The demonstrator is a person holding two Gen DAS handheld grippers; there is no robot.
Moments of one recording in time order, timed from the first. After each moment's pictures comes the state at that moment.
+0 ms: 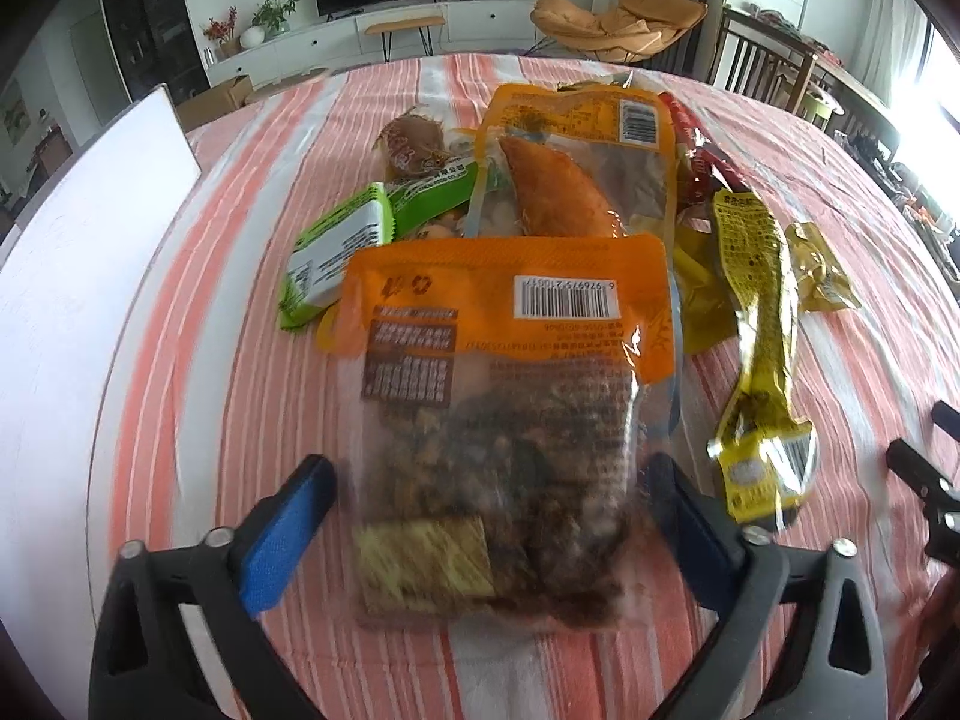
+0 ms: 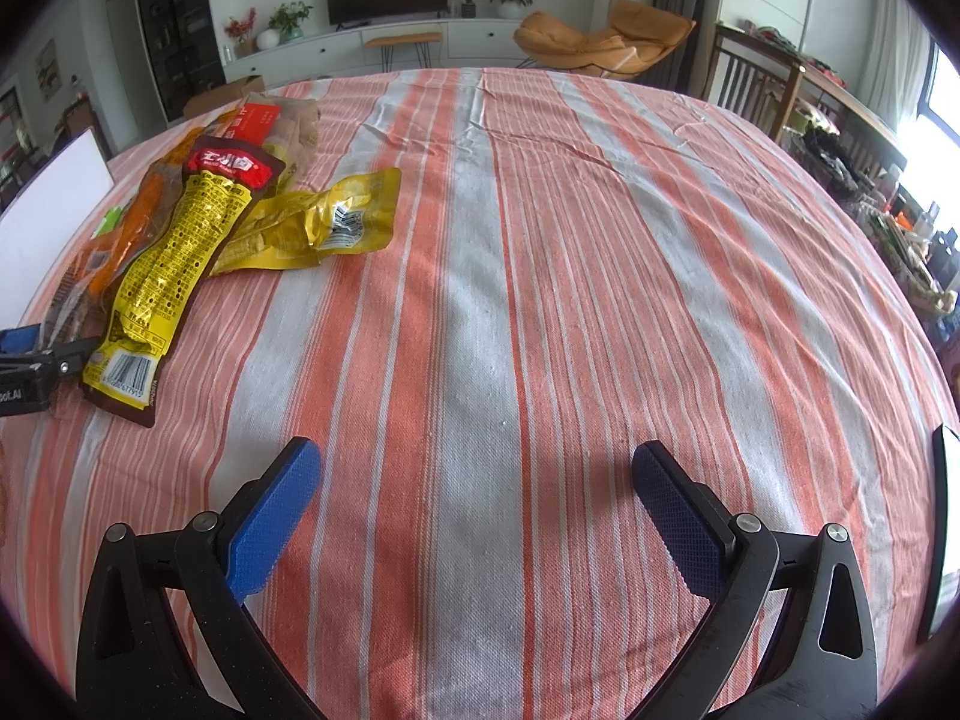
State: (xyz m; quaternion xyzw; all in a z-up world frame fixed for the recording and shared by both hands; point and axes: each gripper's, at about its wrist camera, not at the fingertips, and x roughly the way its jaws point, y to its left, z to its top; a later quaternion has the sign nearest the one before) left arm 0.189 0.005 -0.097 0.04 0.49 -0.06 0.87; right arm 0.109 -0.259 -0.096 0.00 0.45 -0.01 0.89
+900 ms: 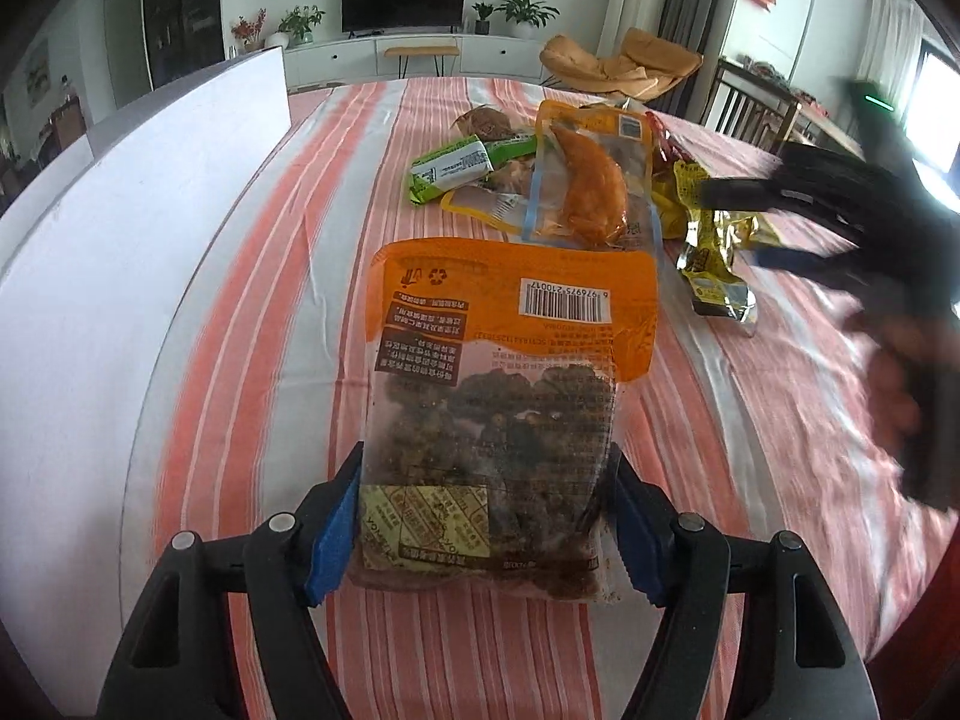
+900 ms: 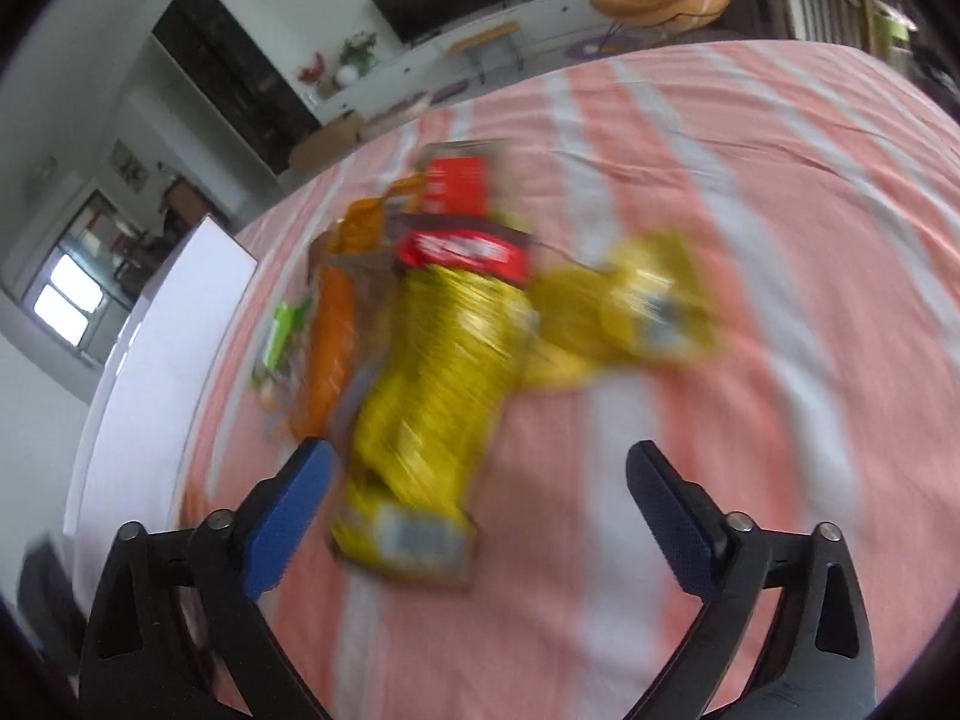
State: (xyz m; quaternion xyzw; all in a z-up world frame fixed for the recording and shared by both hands) left arm 0.074 0.066 -0.088 -0.02 0.45 -0.07 0.89; right arm 0.180 -0.180 -0.074 0.18 0.46 0.15 0.86
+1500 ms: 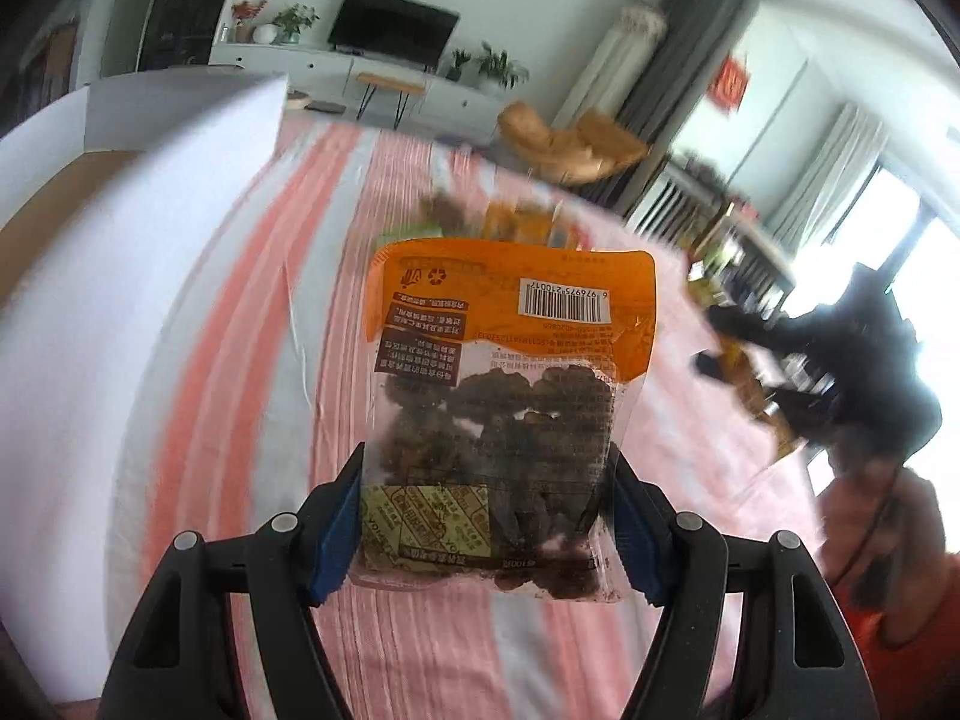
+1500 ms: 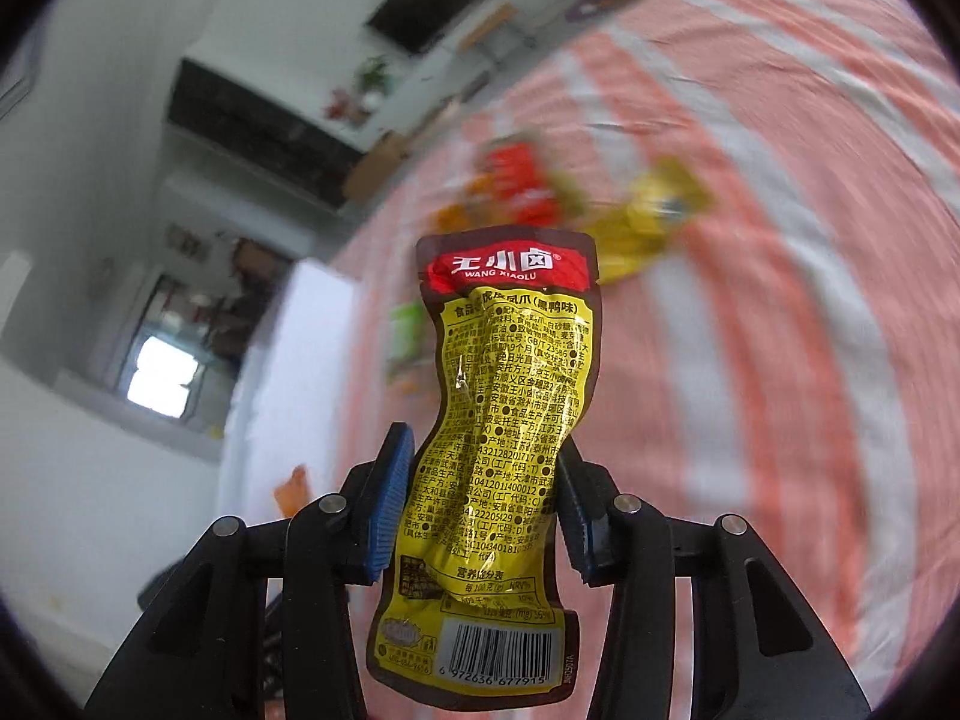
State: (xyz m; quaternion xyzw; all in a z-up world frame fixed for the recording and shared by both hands) left arm 0.051 0.115 -0.027 -0.17 0.38 -0.16 0.89; right arm 0.118 -0.195 -0.053 0.33 0.44 0.22 0.80
